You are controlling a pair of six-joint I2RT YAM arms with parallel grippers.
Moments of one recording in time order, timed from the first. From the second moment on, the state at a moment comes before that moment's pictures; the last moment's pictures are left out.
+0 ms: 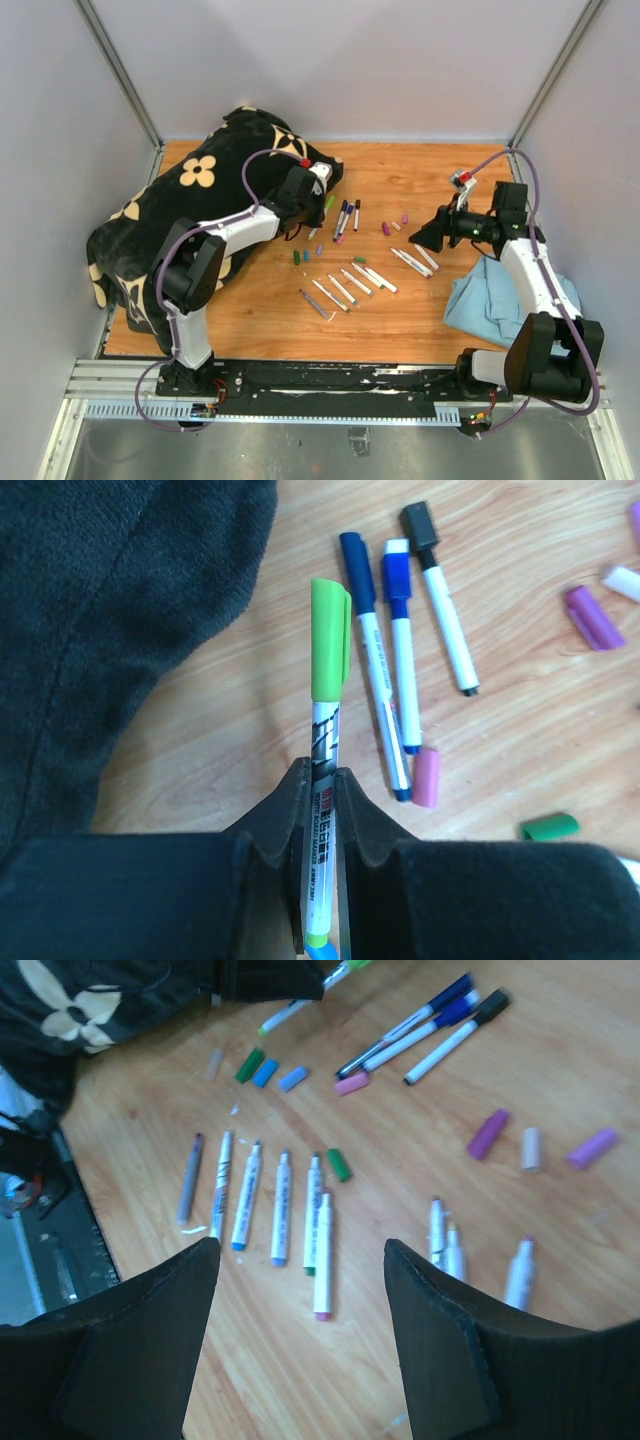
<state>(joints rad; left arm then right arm) -0.56 1.91 1.28 -0.07 -0.02 -0.16 -0.14 1.27 0.96 -0.52 -1.05 -0.32</state>
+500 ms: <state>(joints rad) -0.58 1.66 0.80 0.64 0.35 -0.57 0.12 1.33 0.58 0.48 -1.05 0.30</state>
